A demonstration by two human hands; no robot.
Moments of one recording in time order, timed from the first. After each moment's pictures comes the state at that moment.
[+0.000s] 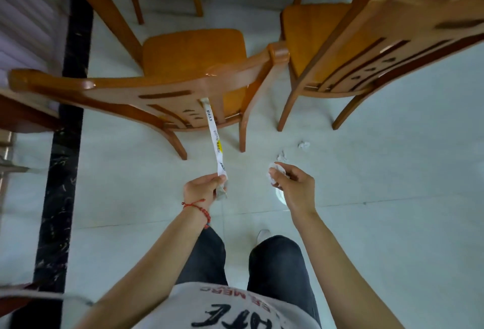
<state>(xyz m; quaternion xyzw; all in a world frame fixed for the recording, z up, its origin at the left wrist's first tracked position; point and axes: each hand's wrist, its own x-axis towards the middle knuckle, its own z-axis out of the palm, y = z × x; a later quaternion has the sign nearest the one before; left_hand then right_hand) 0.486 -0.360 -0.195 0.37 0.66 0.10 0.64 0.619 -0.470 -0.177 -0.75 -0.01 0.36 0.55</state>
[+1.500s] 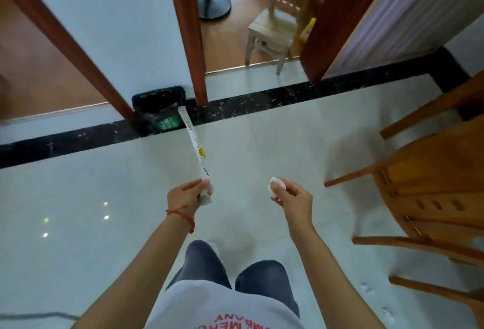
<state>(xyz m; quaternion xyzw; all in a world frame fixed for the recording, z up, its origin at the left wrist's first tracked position) 0.040 -0.639 -0.150 -0.12 0.72 0.56 0.39 0.207 -0.523 -0.132 -0.58 -0.45 0.64 0.23</state>
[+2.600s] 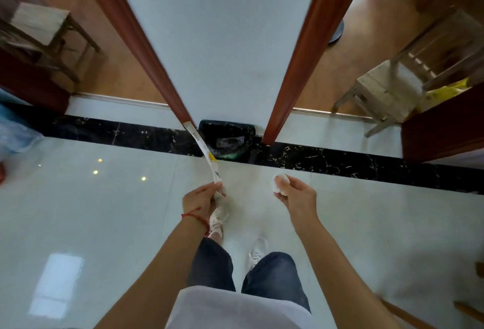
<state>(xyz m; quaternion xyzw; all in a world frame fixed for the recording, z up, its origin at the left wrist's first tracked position) -0.269 -0.516 -0.196 -0.35 0.62 0.64 0.29 -0.185 -0.350 -0.173 -0.52 -0.48 0.71 0.05</state>
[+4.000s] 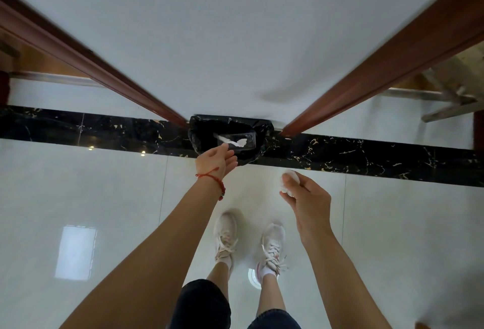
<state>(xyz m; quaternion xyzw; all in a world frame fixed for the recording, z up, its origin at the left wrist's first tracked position) -0.493 -0.409 -0.428 -0.37 0.64 0.59 0.33 -0.363 -0.304 -0.381 -0.58 -0.45 0.68 0.04</state>
